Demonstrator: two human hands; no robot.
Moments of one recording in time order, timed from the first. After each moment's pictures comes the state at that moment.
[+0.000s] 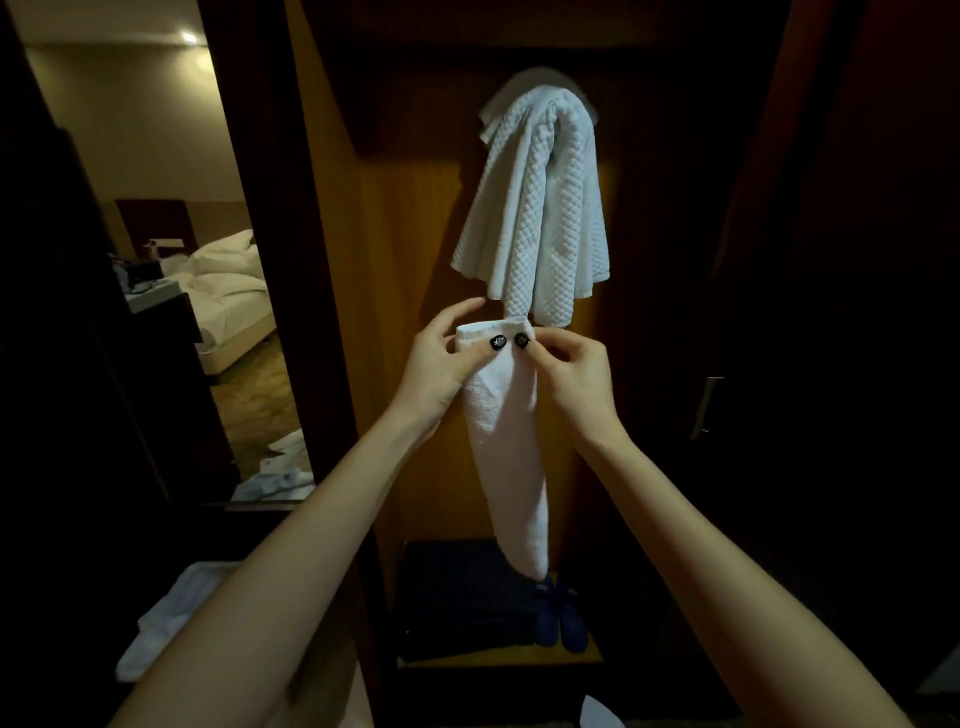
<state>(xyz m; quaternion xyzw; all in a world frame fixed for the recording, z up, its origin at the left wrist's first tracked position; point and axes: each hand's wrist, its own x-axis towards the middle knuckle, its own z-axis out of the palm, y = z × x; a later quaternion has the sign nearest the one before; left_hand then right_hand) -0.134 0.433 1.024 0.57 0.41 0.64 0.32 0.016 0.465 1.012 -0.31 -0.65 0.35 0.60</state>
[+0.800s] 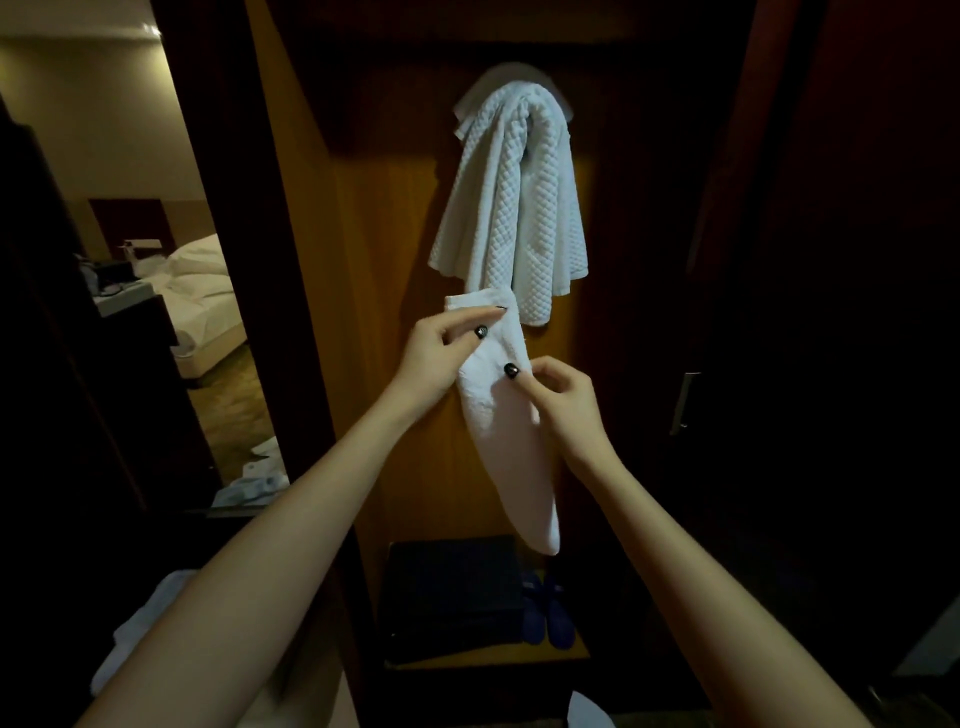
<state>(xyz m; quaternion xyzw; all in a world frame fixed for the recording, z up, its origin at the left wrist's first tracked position) -0.122 0.475 1.021 0.68 0.40 0.58 0.20 0.044 0.478 0.976 -0.34 -0.66 0.37 0.56</state>
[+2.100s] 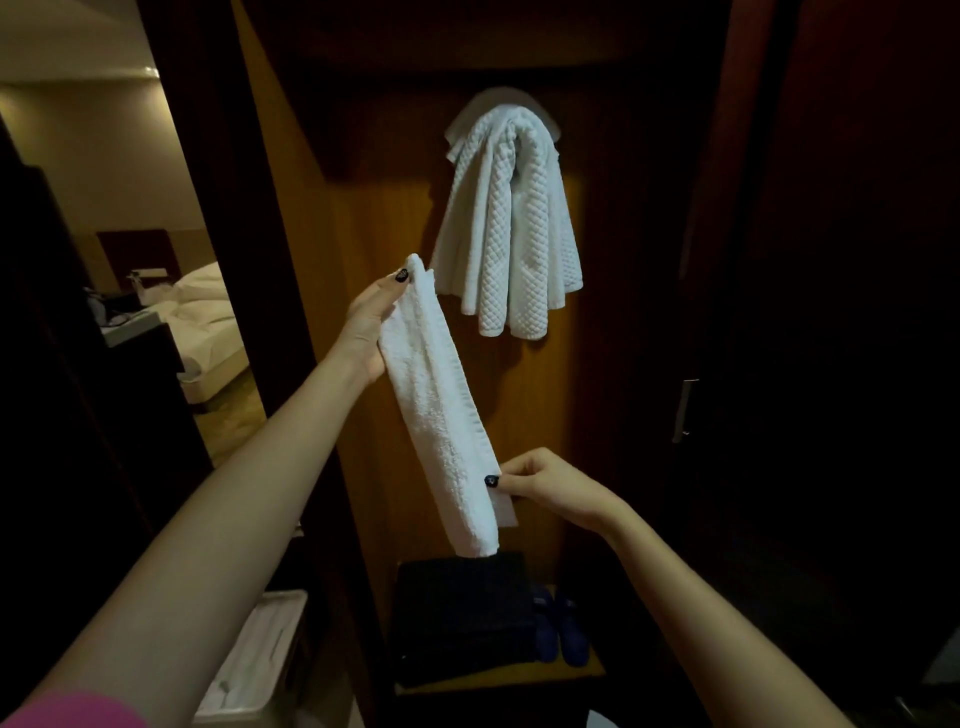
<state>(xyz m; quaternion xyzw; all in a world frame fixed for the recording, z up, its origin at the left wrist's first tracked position) -0.177 0.508 1.063 0.44 0.37 0.67 0.46 0.058 0.464 0.945 -0.34 -0.76 0.50 0.23</state>
